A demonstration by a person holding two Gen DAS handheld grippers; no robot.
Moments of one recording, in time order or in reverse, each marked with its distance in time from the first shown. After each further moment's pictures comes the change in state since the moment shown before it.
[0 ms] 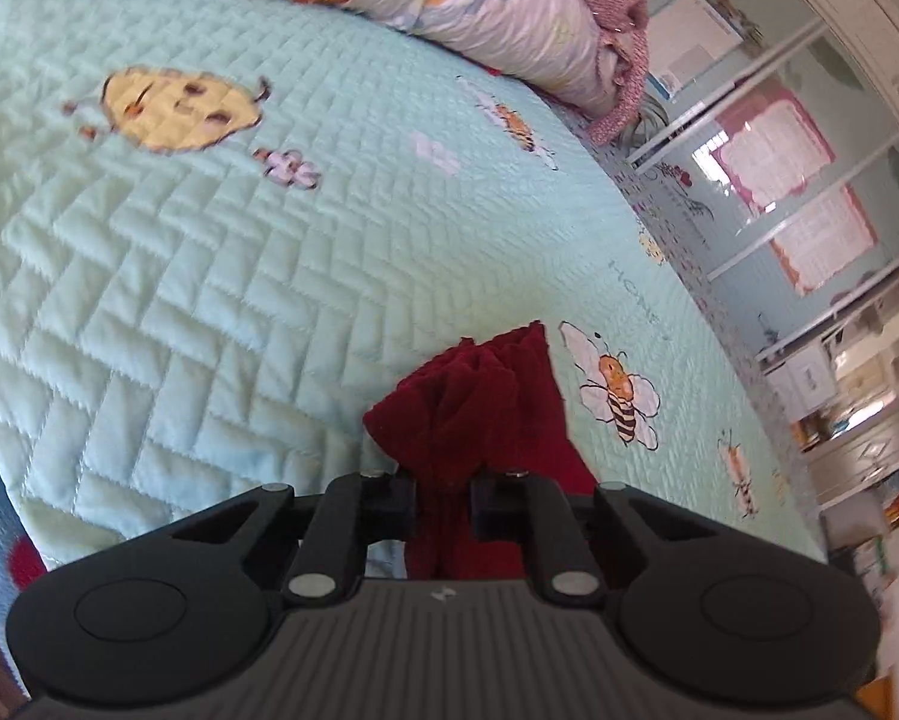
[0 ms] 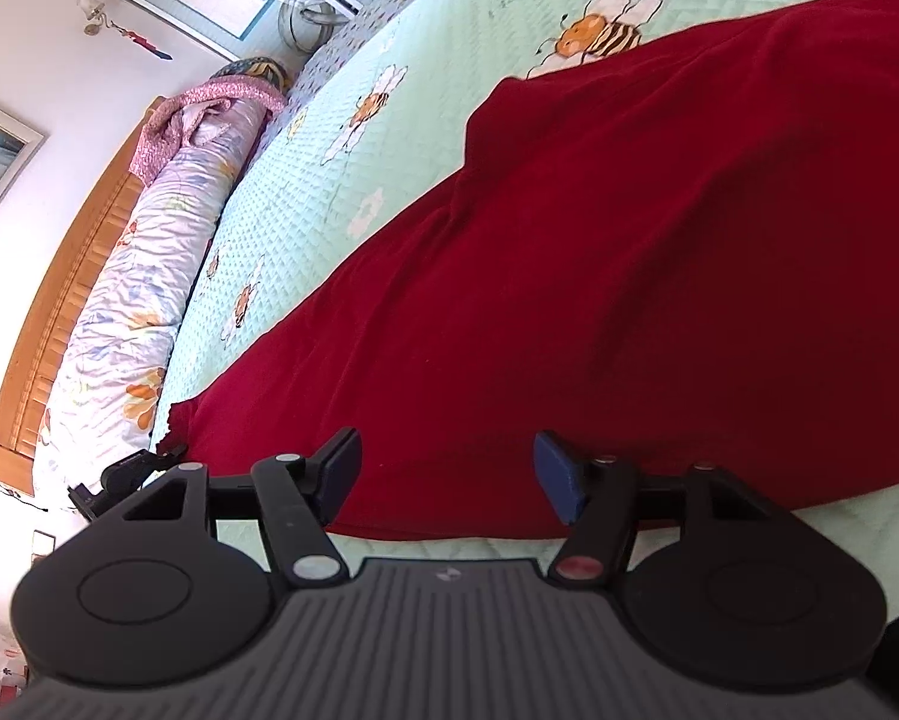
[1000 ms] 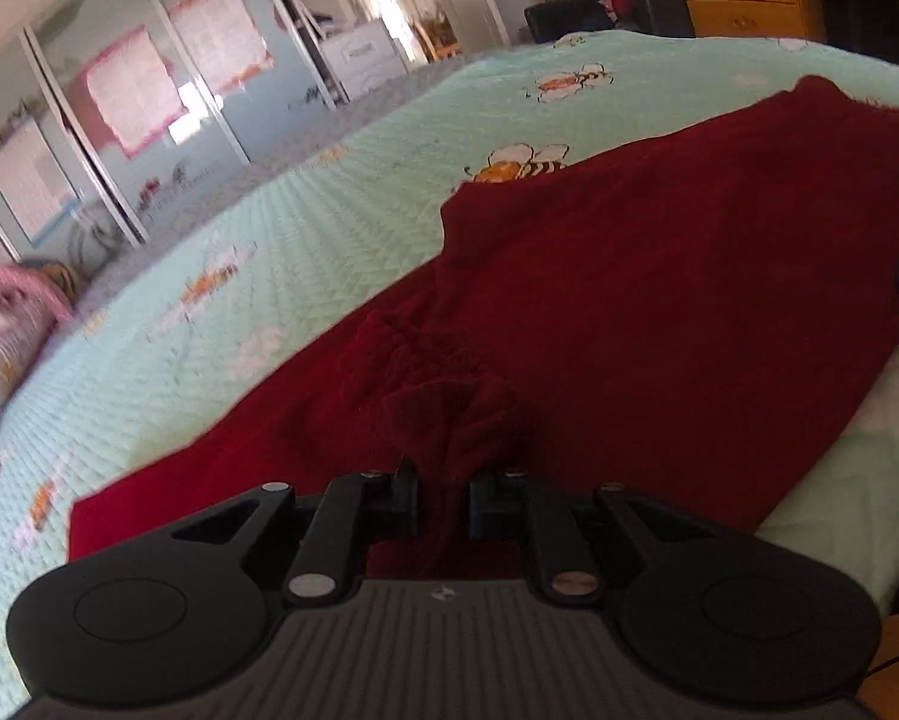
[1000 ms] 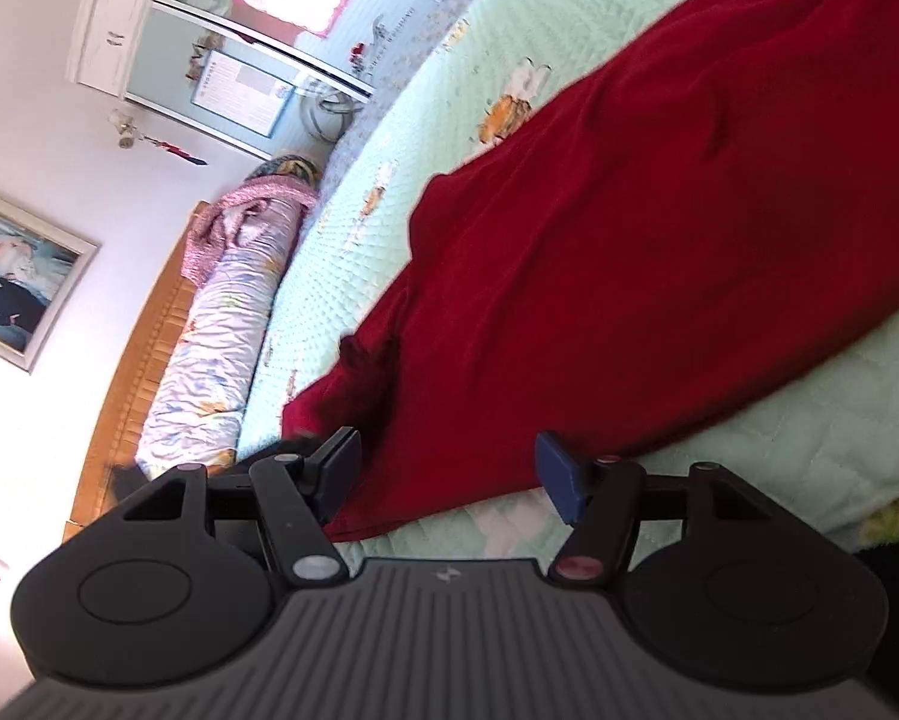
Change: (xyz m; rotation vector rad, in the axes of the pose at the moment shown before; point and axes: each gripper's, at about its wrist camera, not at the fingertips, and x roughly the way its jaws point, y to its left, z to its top) left arm 0.003 -0.273 -0.365 1.499 0.007 -0.219; right arm -0.067 -0.079 -0.019 0.121 -0.146 0.178
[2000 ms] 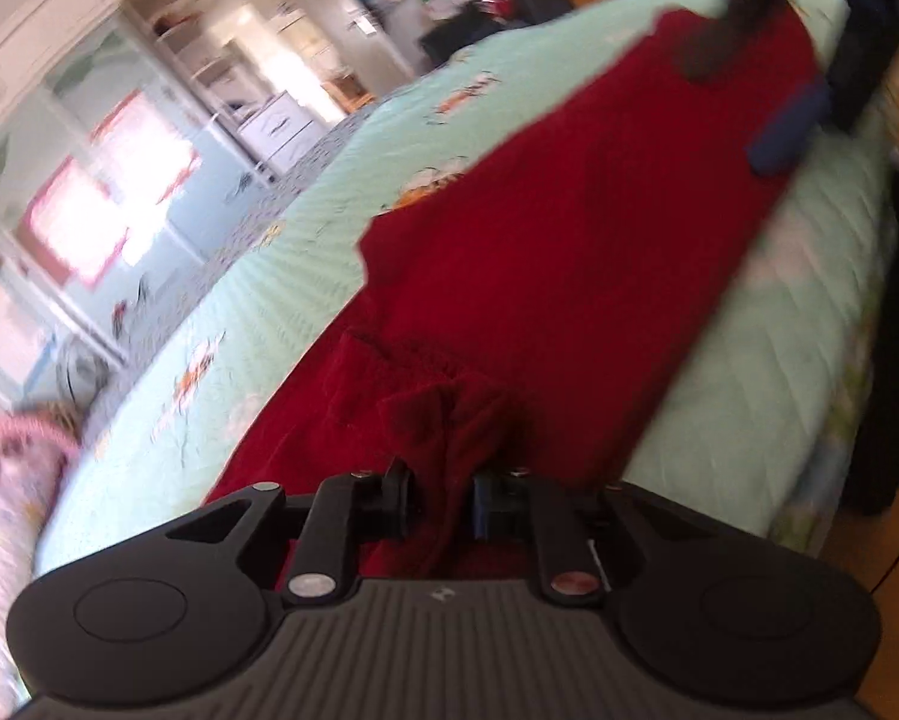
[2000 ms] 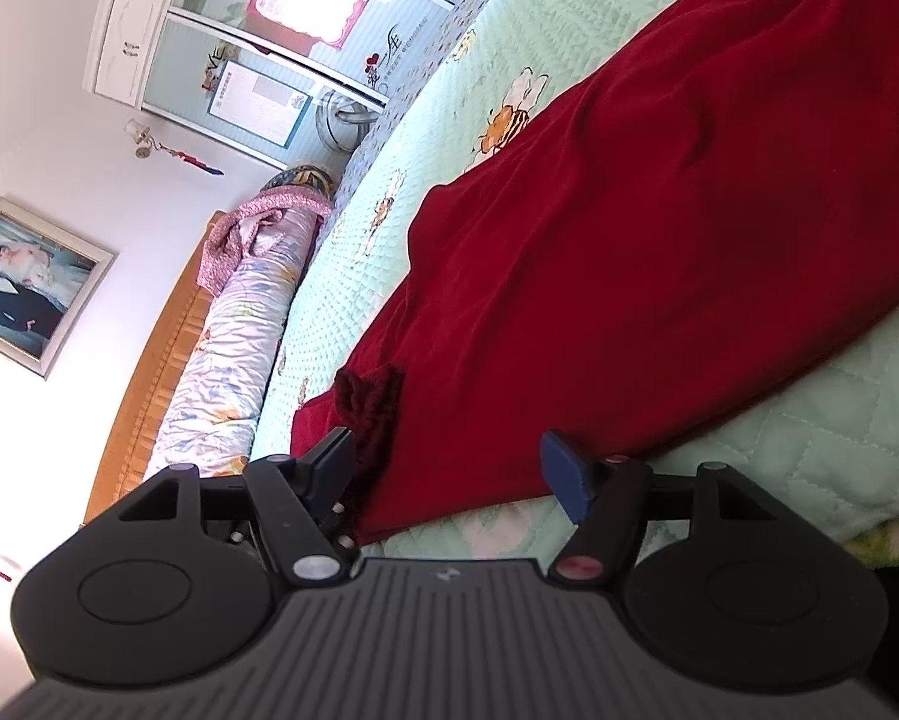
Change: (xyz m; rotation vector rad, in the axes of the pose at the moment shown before) left arm -0.026 -0.050 -0.017 0.323 -0.086 0.003; right arm 0.012 -0.012 0.004 0.009 -0.005 0.021
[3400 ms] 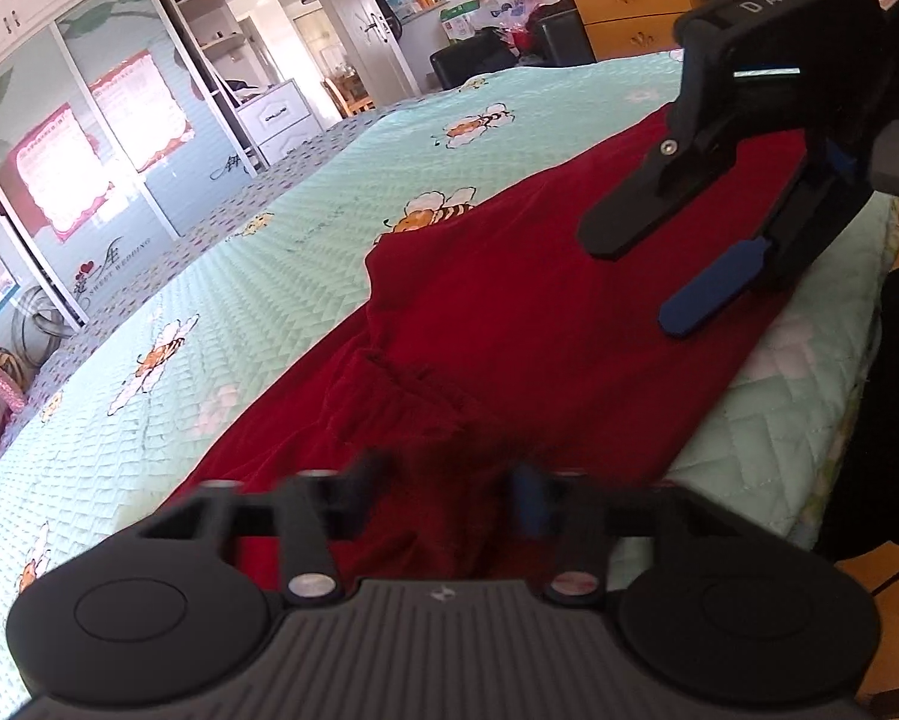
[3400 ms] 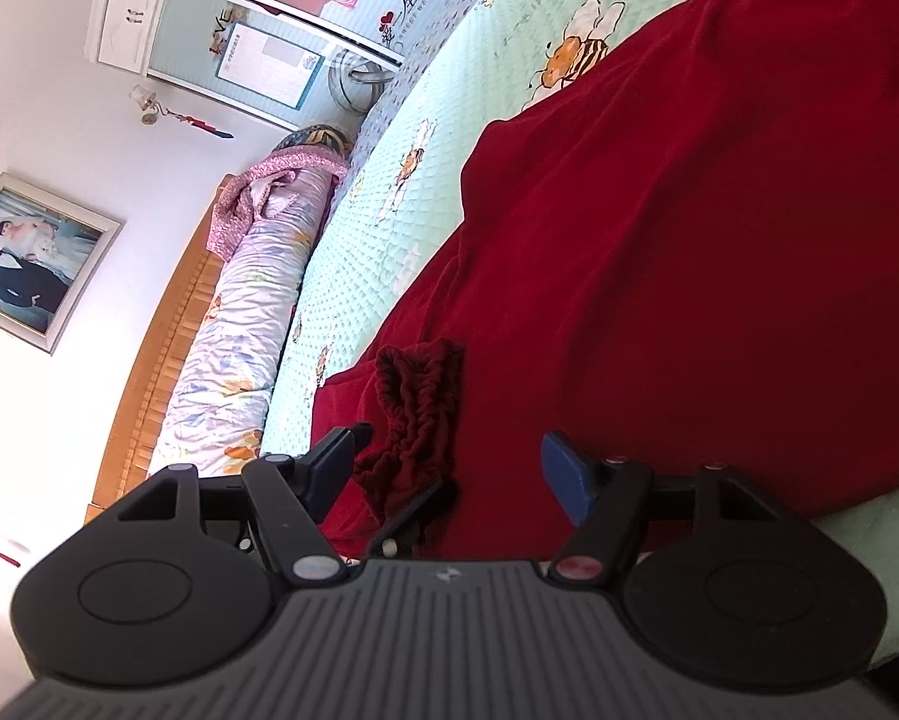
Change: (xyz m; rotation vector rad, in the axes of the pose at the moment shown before) left arm 0.003 0.026 0.018 -0.227 -0.022 -0.122; right arm 0.056 0.031 -0.004 0.011 0.078 0.040
